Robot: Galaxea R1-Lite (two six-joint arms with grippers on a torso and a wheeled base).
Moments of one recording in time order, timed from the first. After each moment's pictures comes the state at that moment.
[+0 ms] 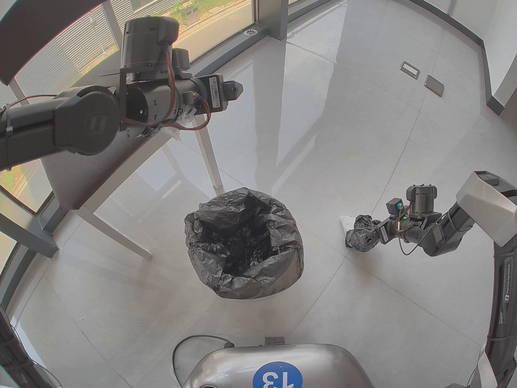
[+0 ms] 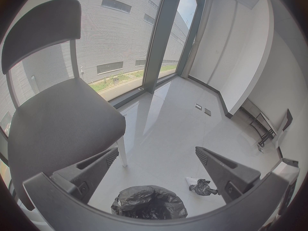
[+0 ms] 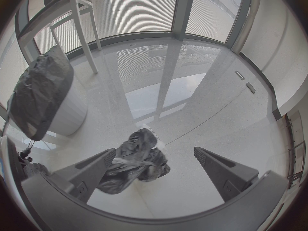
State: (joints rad) left arm -0.51 1.90 -1.71 -0.03 0.21 -0.17; right arm 0.06 2.40 -1.13 -0.75 0.11 -0.39
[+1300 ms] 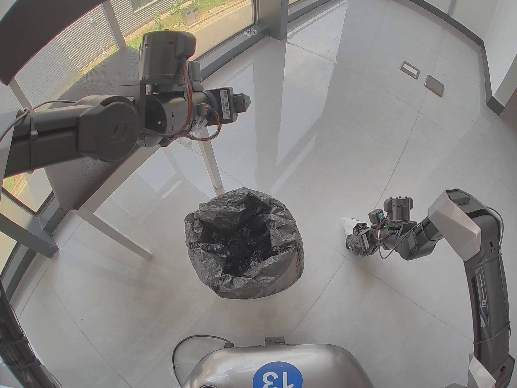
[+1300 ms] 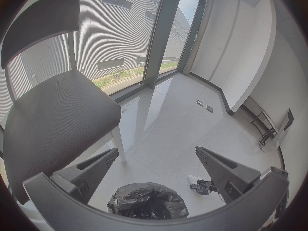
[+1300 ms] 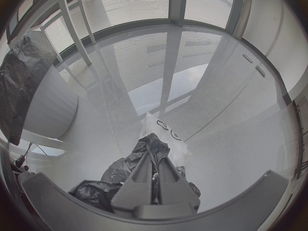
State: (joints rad) left arm -0.52 1.96 -1.73 -0.03 0.22 -0.18; right arm 0.08 2.67 -1.46 -0.64 0.12 -0.30
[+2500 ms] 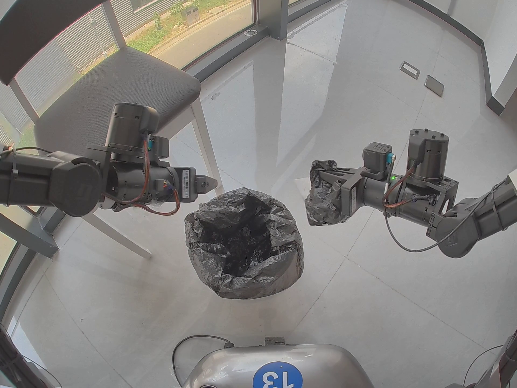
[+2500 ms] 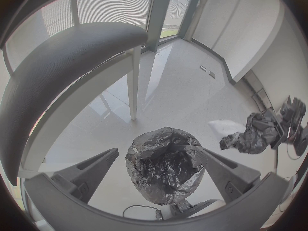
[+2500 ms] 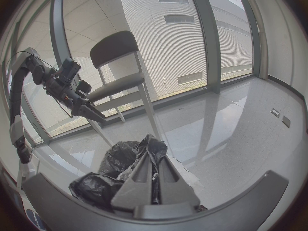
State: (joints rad) left arm -0.40 1.82 -1.25 -0.03 0.03 -0.16; right arm 0.44 1.92 -0.97 -0.80 0.28 -0.15
